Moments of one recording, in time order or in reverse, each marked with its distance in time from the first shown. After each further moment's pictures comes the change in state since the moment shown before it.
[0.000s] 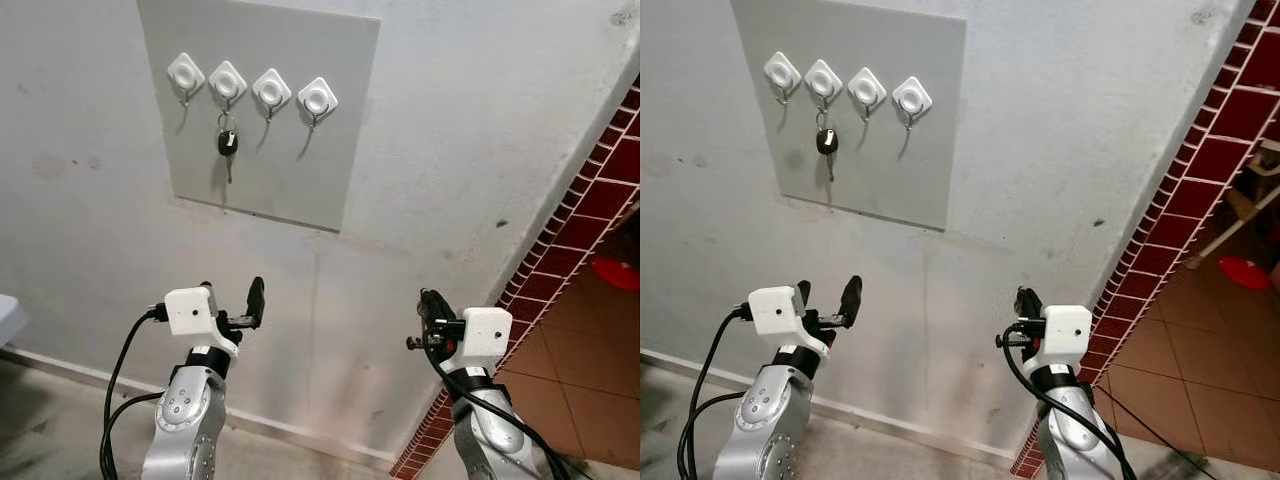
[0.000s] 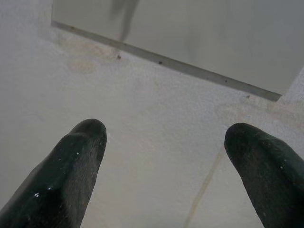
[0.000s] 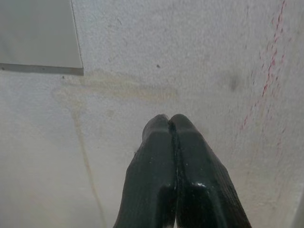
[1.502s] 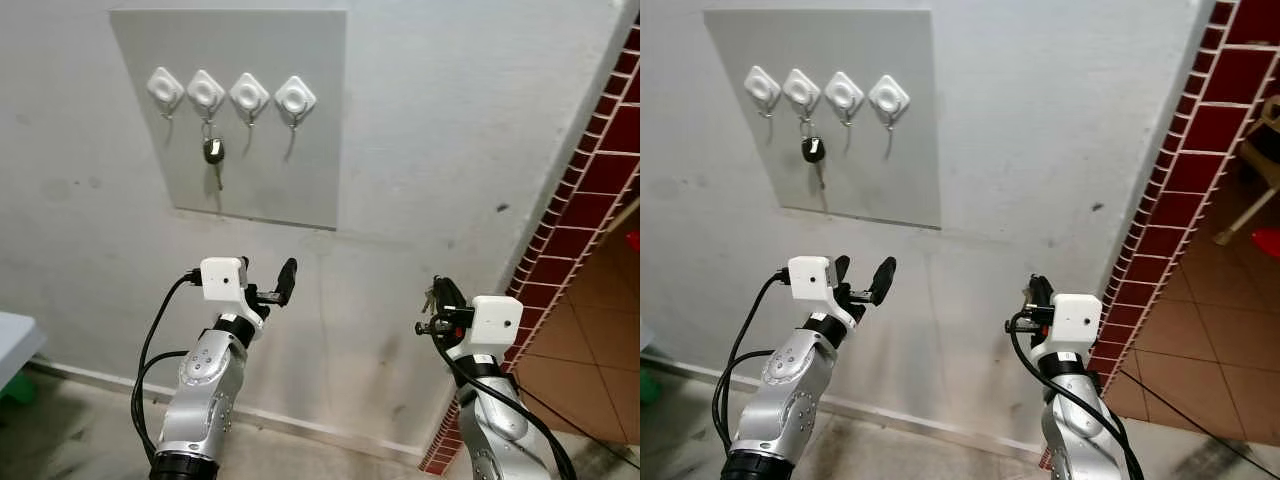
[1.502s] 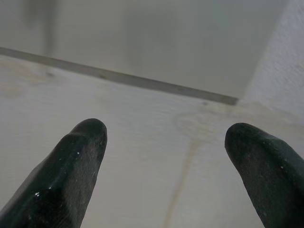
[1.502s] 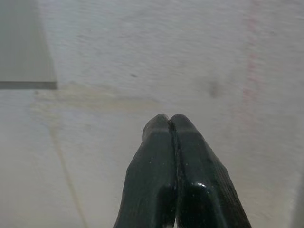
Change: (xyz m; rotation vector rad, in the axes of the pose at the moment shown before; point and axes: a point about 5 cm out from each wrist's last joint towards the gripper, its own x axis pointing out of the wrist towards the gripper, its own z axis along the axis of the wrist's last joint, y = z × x) left arm 0.036 -0.023 0.003 -0.037 0.030 -0.195; right arm 0.009 -0.013 0.009 -0.044 -0.053 -0.063
